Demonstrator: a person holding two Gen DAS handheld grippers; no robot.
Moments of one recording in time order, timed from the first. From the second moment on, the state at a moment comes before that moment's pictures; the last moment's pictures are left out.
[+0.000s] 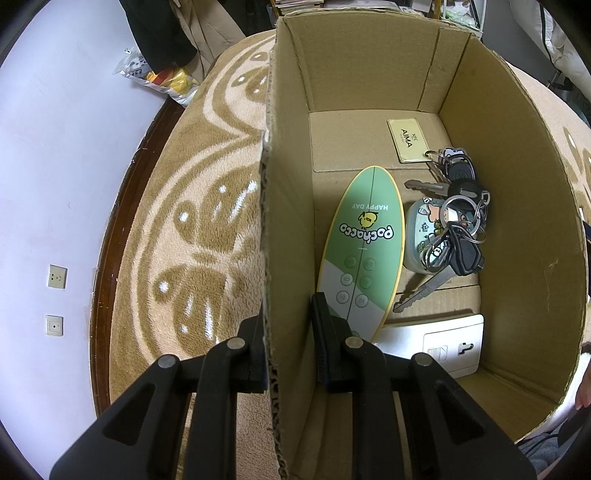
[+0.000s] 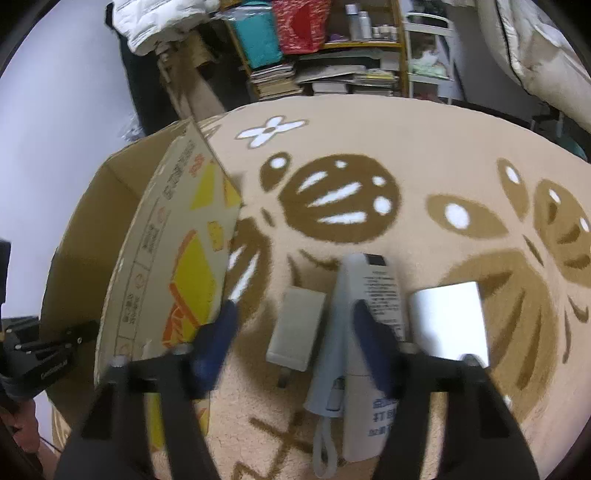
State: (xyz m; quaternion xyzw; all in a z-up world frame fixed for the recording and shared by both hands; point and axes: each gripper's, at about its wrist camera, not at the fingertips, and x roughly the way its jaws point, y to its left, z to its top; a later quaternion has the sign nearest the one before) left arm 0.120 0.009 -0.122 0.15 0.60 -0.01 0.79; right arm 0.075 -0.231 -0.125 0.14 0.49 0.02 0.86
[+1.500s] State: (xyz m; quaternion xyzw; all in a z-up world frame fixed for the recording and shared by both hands) left arm 0.119 0.007 -0.122 0.15 0.60 -0.01 0.78; right arm 0.053 -0.146 -0.049 0.07 0.37 0.12 0.92
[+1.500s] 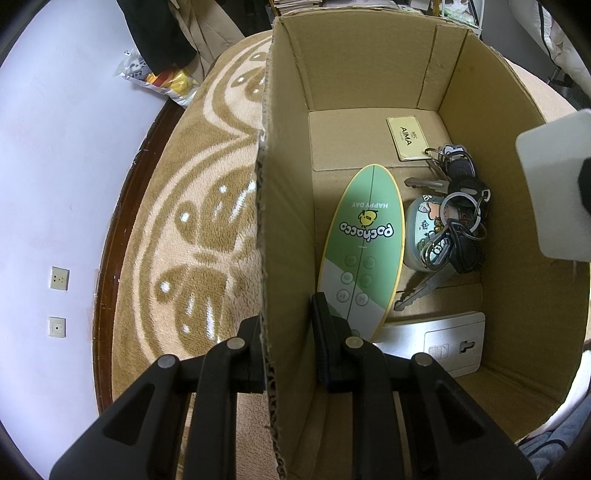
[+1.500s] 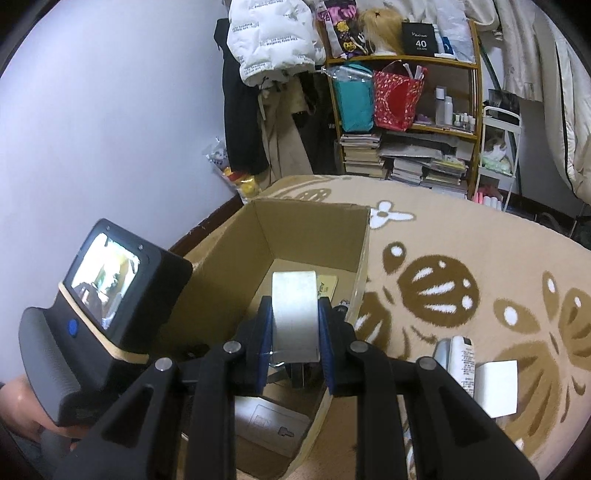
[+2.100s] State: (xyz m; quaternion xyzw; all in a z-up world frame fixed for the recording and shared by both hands) left arm 0.120 0.008 -0.120 0.16 0.60 -0.01 0.78; right arm 0.055 -0.142 -0.051 0.05 0.37 0.12 0.92
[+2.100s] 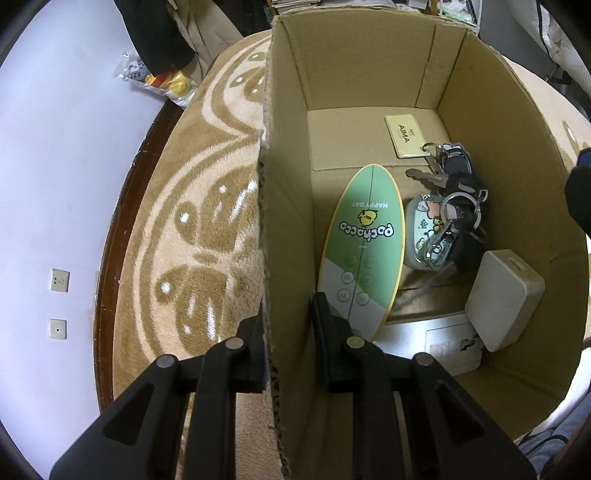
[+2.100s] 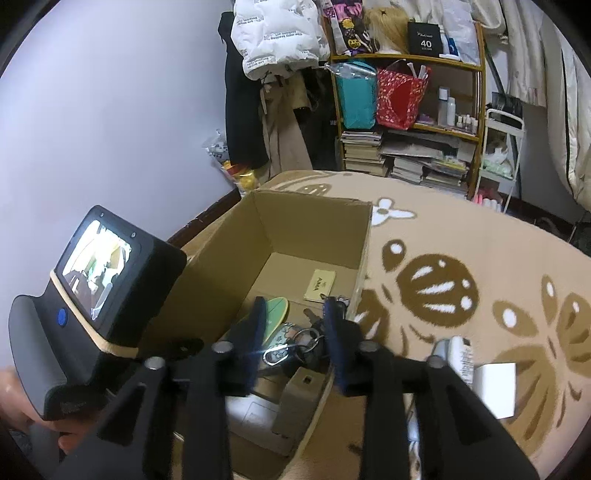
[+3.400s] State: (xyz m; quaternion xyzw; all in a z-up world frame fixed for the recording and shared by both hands) left arm 0.120 0.009 -0.120 0.16 0.60 -0.01 0.78; right arm 0.066 -0.255 -0.094 0.11 0.46 -0.02 0.88
